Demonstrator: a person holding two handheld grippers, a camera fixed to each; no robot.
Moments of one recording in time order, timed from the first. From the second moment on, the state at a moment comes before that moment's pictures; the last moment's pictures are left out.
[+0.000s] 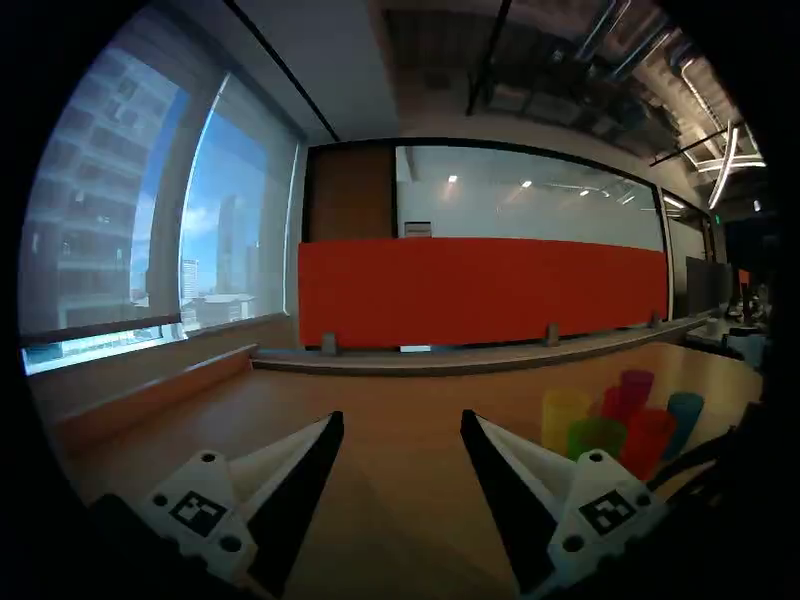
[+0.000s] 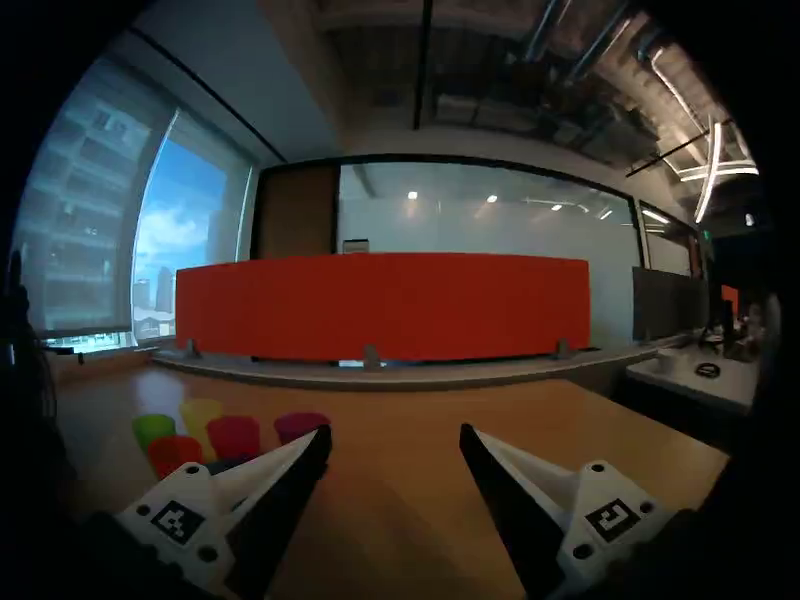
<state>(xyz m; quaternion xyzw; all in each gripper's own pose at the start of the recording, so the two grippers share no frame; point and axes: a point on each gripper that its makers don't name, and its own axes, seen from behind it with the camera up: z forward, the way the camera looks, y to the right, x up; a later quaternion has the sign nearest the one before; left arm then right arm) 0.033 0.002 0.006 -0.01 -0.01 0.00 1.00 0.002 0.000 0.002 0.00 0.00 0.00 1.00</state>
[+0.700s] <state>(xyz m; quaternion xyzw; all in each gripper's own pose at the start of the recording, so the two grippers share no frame) 0.179 0.042 0.025 -0.12 -0.01 -0.04 0.99 0.139 -0.017 0.030 0.07 -0.01 0.01 1.00</state>
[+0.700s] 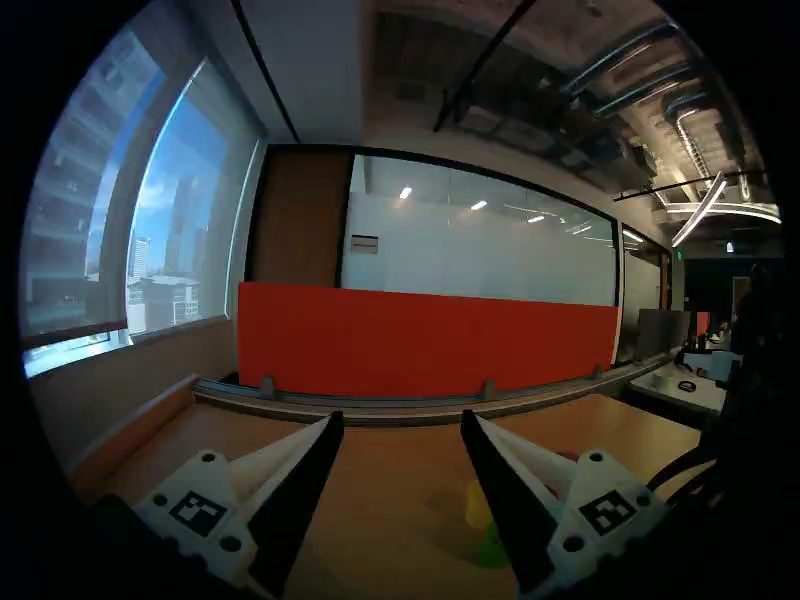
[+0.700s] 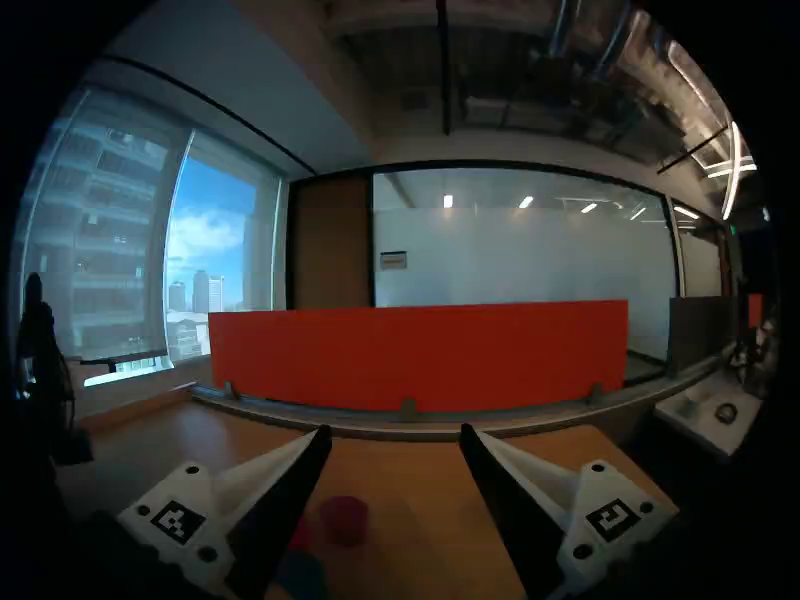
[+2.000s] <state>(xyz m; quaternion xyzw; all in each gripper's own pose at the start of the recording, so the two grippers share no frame) 0.203 0.140 -0.001 -0.37 -0.02 -0.01 0.93 0.148 -0.109 0.002 0.32 -0.04 -0.01 0.95</state>
